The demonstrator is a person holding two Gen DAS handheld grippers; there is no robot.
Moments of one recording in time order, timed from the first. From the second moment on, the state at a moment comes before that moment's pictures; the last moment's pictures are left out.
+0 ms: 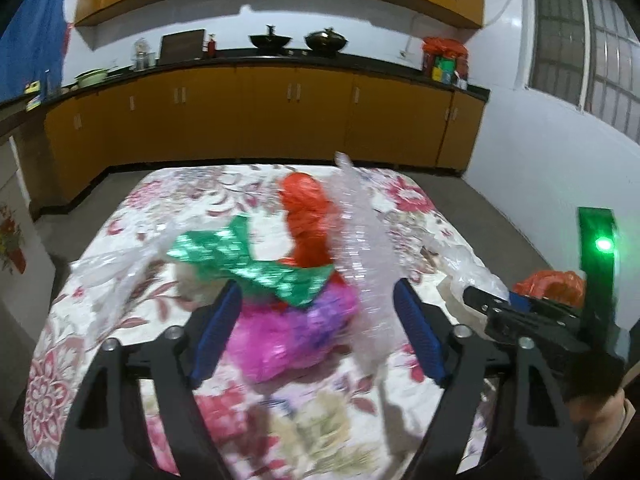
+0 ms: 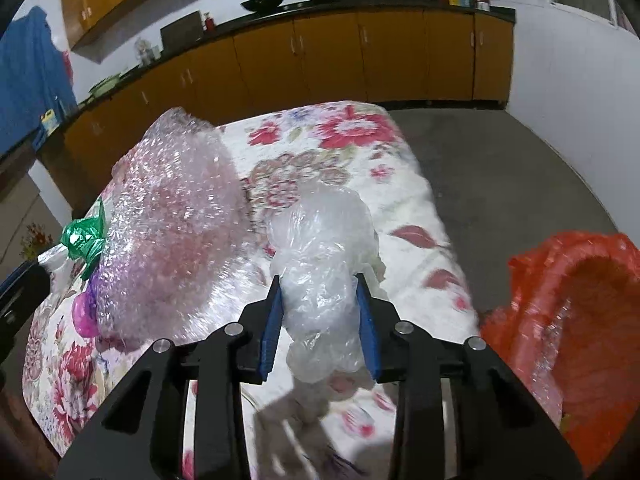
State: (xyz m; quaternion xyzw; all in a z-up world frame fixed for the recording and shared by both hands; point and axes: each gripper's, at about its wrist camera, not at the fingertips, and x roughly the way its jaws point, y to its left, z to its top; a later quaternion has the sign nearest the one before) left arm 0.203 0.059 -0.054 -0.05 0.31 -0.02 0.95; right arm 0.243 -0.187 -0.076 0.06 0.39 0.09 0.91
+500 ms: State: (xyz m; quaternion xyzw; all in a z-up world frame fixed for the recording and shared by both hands) left arm 0.239 0.018 -0.083 -0.01 0.36 -0.03 0.93; right arm 0.227 -0.225 -0.077 0.09 0.39 0.07 0.91
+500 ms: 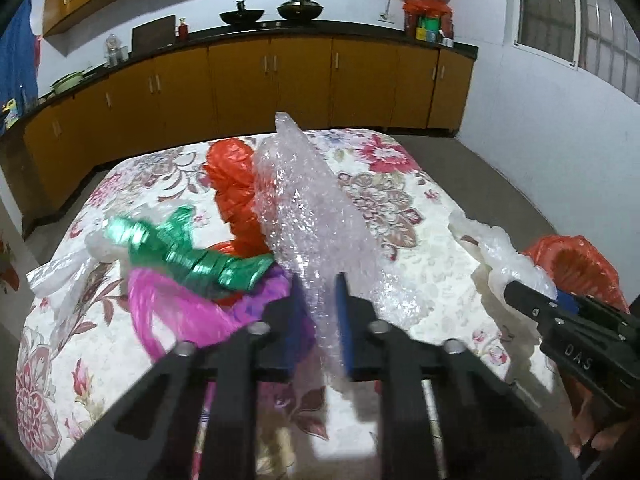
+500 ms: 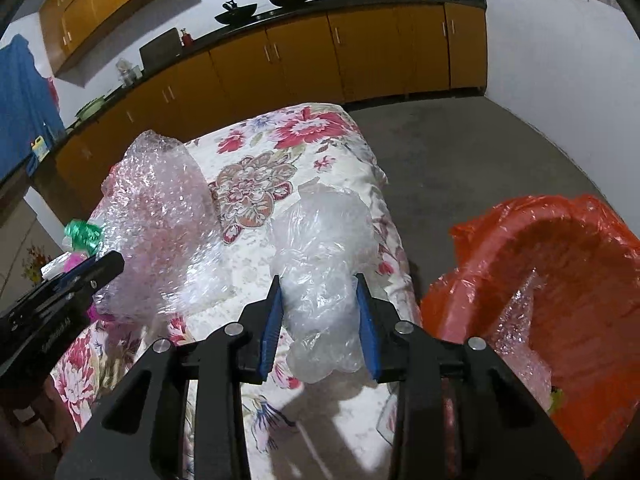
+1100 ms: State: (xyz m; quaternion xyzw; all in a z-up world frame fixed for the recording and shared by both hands) left arm 0.189 0.025 -0.037 0.00 0.28 -0.07 0.96; right arm 0.209 -0.242 -0.068 0.11 0.38 0.06 0.92
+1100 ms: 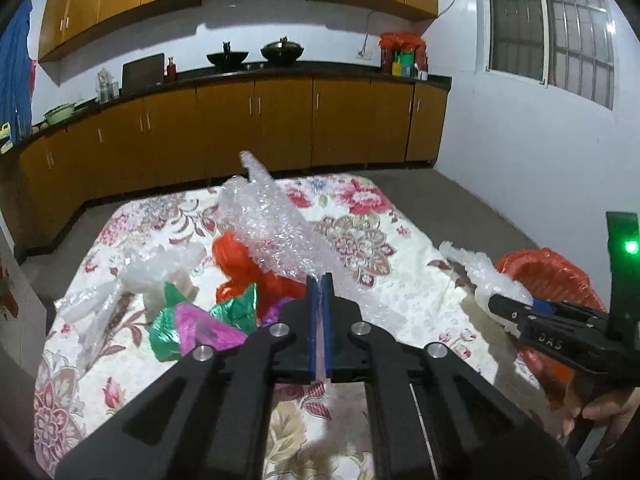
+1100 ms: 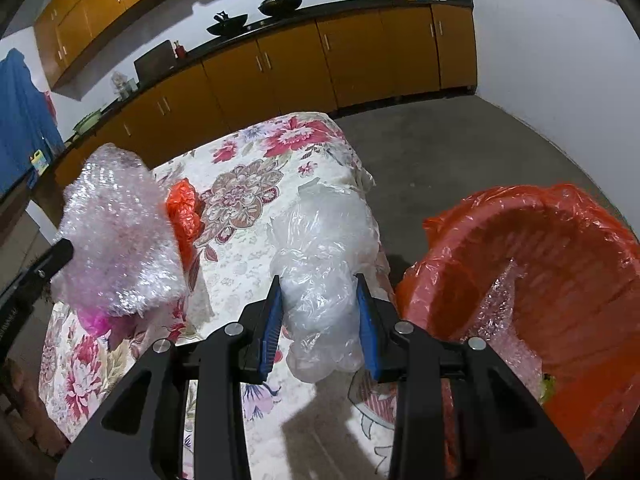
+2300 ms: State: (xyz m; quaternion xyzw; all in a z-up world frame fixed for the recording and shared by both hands) left arm 0.136 -0.120 -0.003 0.03 0.24 -0.24 0.94; right arm 0.106 -0.367 -0.027 0.16 0.32 -0.06 0.93
